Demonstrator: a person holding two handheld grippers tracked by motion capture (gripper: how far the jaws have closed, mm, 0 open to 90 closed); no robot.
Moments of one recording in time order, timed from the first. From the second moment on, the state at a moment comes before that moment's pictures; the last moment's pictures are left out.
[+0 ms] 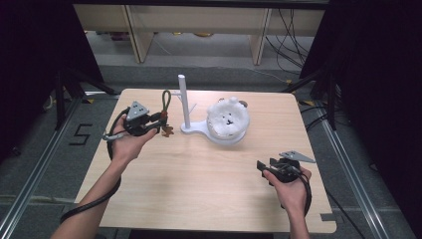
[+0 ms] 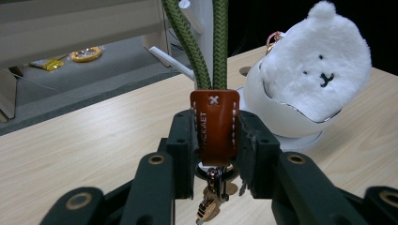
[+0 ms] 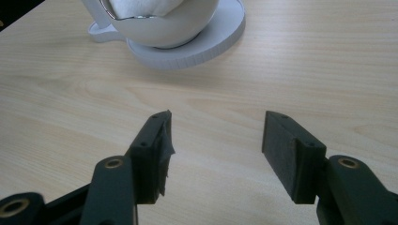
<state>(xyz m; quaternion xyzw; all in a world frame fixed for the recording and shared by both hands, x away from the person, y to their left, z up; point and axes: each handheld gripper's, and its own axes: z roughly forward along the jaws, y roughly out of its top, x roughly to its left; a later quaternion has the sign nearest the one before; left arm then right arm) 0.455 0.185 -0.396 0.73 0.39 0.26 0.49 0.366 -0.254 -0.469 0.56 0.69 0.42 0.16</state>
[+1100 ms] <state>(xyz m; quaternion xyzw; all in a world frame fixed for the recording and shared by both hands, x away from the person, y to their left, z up) 0.484 0.163 -0.413 0.74 0.42 0.24 0.47 0.368 -0.257 -0.472 0.55 0.70 0.42 0.18</state>
